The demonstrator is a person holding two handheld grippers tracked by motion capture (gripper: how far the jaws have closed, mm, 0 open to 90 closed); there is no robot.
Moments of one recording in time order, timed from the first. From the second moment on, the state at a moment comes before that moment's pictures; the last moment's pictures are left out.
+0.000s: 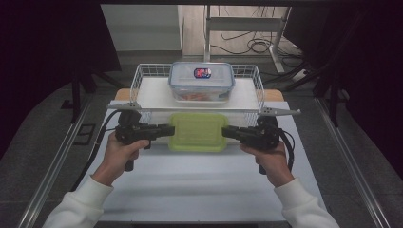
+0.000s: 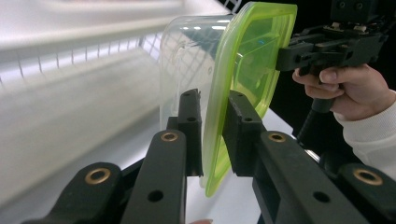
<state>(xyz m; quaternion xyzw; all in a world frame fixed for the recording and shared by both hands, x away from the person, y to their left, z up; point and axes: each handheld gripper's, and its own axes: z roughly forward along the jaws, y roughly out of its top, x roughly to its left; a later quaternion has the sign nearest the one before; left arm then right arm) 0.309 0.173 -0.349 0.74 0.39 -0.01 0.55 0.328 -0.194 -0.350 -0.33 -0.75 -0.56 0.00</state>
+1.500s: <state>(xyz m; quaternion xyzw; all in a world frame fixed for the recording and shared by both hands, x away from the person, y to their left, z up) 0.453 0.186 -0.259 0.71 0.43 -0.04 0.55 0.473 -0.182 -0.254 -0.39 -0.72 -0.57 0.06</state>
